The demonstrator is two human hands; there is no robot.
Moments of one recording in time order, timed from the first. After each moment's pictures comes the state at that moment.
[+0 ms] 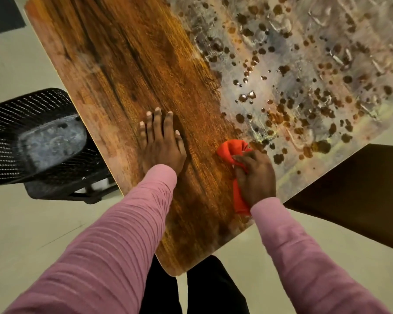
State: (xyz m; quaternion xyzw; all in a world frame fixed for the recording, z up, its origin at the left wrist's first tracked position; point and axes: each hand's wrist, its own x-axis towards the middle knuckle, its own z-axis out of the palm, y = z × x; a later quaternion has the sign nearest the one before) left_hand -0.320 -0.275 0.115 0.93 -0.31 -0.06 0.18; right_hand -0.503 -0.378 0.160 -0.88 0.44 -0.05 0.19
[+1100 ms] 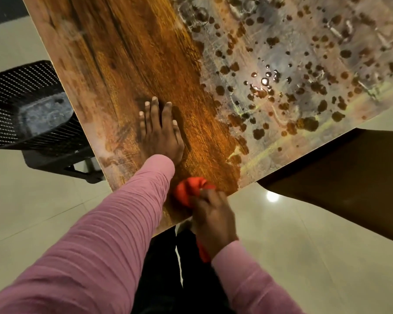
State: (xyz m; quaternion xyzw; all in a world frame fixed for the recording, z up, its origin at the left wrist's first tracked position) left_hand -0.400 -0.282 0.108 0.94 -0.29 -0.02 0.18; right_hand -0.601 -0.265 0.156 -0.90 0.32 -0.04 0.28
